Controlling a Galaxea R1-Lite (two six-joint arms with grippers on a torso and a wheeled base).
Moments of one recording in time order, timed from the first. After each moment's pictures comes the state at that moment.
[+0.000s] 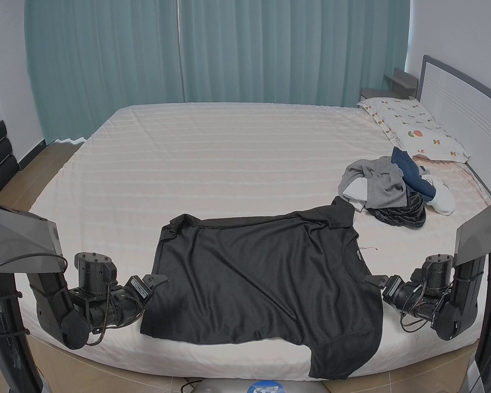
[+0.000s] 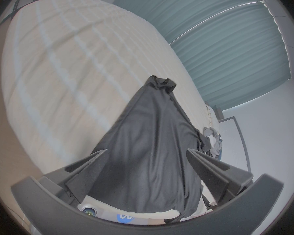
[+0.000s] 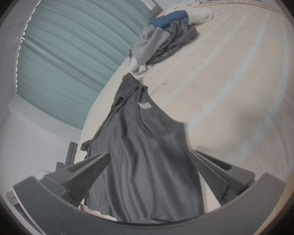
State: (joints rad) left arm -0.21 2.16 -0.30 -1.23 -0.14 -1.00; right arm 0.10 2.33 -0.22 -1.55 0.19 0.81
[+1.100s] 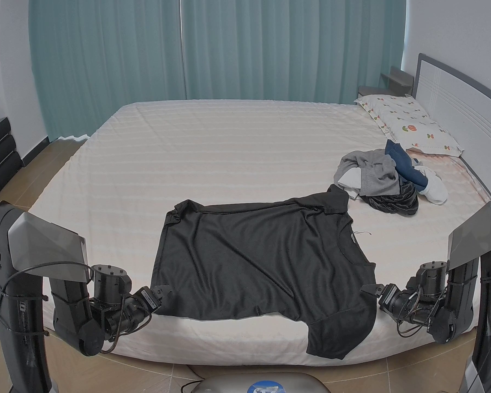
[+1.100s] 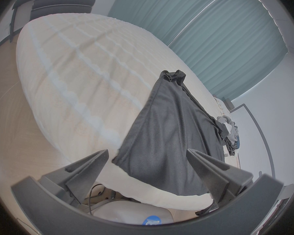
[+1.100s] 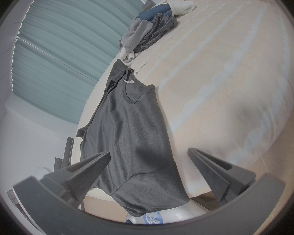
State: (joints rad) left arm -0.25 2.32 -0.32 -1.35 0.01 -0.85; right arm 0.11 2.40 -0.22 -1.55 0.20 0.82
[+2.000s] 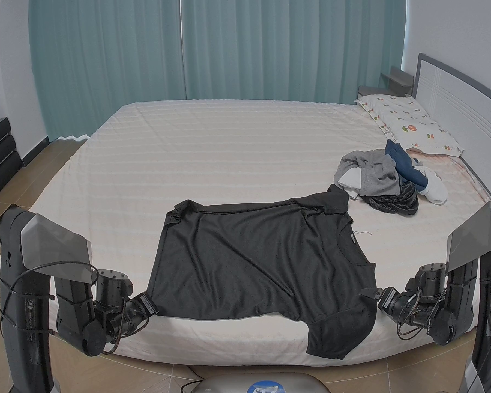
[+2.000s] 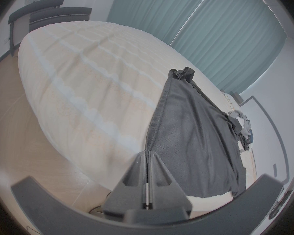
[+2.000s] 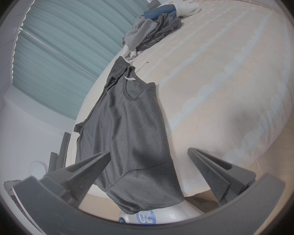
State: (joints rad) left arm -0.22 2.39 -0.34 -1.35 0.08 -0.75; right arm 0.11 2.40 -0.21 -1.55 0.18 0.76
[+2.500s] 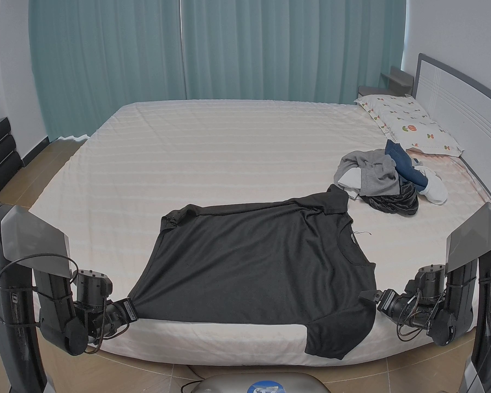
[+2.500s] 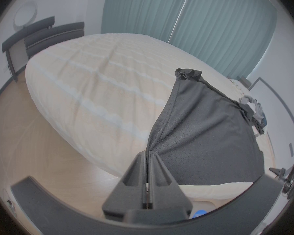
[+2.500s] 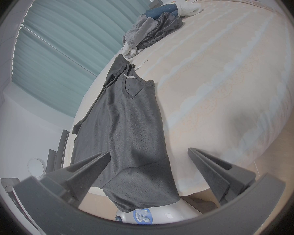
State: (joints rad) left arm -0.13 2.31 -0.24 -1.31 0.11 -0.52; right arm 0.11 2.41 -0.20 -1.55 0.19 0.74
